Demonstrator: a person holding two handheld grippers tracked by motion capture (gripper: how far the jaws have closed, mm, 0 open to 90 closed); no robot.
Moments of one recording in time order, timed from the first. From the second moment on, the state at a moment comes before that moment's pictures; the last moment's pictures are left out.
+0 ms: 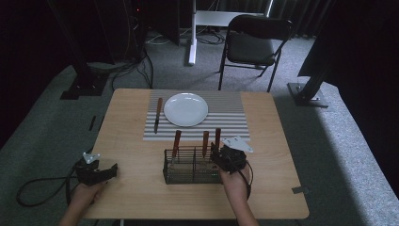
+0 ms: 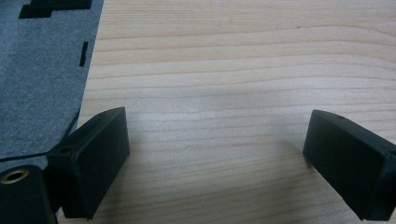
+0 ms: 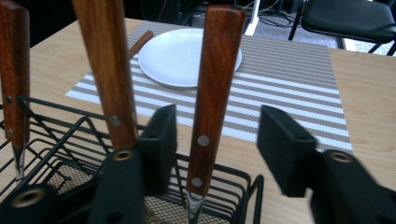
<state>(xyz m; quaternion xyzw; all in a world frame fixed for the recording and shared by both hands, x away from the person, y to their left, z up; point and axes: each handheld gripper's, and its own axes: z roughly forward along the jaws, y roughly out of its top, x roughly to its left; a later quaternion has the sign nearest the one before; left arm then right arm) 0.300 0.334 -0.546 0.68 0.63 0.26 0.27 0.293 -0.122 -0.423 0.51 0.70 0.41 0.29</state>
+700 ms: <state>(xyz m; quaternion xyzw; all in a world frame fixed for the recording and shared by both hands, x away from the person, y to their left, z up) 0.300 0.335 -0.545 0.68 0.62 0.26 0.27 0.291 -0.119 -0.427 0.51 0.71 0.40 0.27</state>
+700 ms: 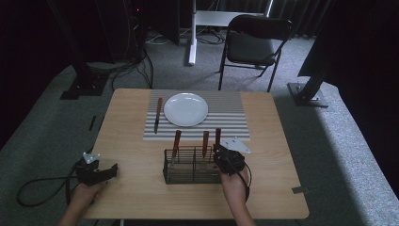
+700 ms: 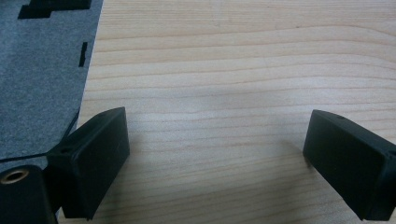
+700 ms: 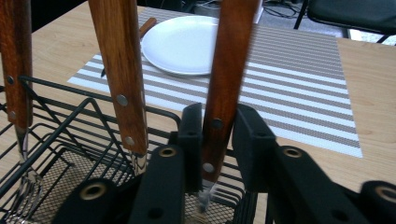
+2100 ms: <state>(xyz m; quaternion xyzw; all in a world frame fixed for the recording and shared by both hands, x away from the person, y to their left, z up) 0.300 0.335 -0.546 0.69 0.62 0.26 0.27 0.267 -0.126 -0.356 0.46 0.63 0.52 0.34</state>
